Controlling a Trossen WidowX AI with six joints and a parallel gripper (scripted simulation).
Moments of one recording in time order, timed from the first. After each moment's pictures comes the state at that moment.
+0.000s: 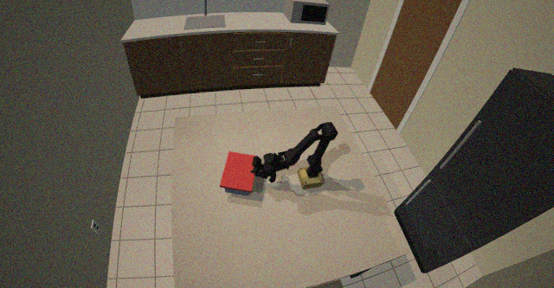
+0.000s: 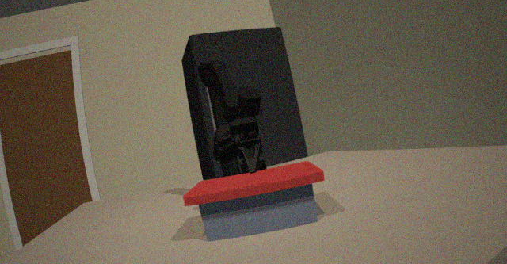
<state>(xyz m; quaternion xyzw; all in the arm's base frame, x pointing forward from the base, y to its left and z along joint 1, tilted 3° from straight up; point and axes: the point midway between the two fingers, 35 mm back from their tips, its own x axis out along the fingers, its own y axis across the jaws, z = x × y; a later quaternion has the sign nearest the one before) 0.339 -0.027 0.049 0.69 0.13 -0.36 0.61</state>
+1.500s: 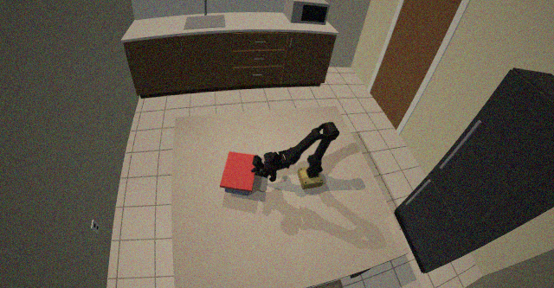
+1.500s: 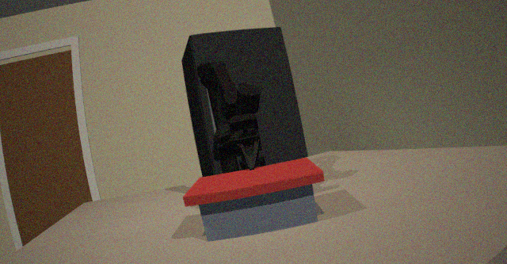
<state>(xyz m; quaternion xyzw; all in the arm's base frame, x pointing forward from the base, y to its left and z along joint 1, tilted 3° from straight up) 0.338 -0.027 0.057 0.69 0.13 -0.36 0.61</state>
